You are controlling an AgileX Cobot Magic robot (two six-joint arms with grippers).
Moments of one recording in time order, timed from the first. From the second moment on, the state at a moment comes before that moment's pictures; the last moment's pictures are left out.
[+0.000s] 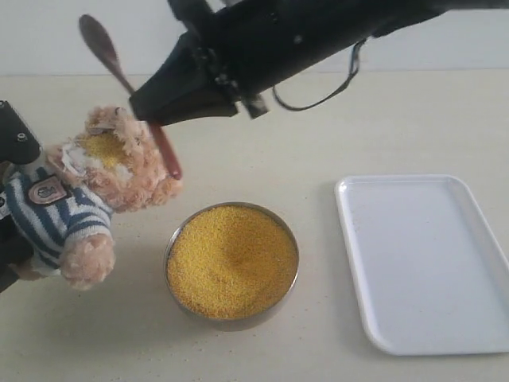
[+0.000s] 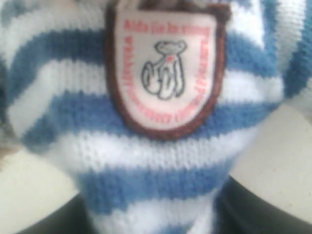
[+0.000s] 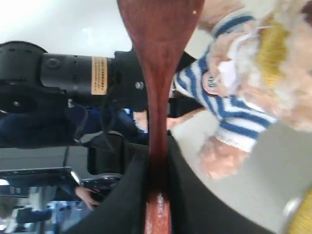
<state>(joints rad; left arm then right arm) -0.23 1.26 -0.66 0.05 0.74 0.52 0.49 1.82 -1.39 1.28 1.22 -0.72</state>
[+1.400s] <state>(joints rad) -0.23 1.26 -0.68 0.05 0.68 0.12 0.25 1.55 -0.62 0.04 0.39 0.17</state>
